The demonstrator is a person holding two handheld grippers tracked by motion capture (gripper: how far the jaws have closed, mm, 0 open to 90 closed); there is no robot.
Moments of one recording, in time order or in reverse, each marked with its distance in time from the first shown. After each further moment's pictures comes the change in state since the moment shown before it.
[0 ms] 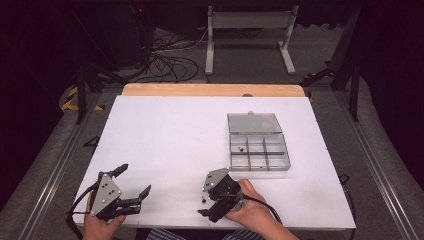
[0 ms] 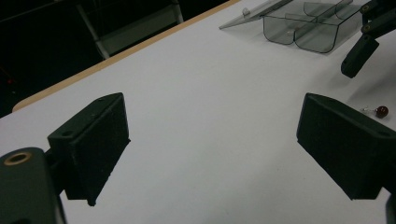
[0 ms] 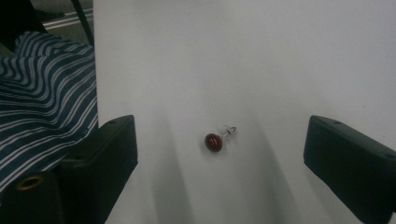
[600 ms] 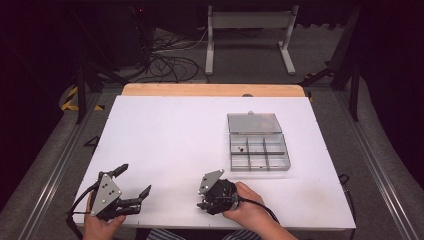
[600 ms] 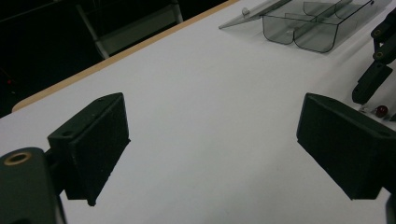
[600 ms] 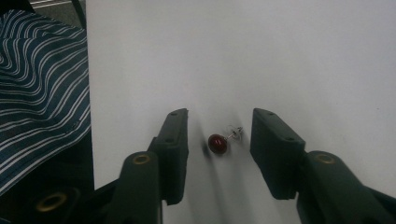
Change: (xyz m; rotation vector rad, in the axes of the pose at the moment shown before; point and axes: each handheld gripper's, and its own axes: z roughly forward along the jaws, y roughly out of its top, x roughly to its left) left arm 0.000 0.000 0.000 0.000 0.001 0.006; right arm 0.003 0.004 0.009 0.051 -0.004 -0.025
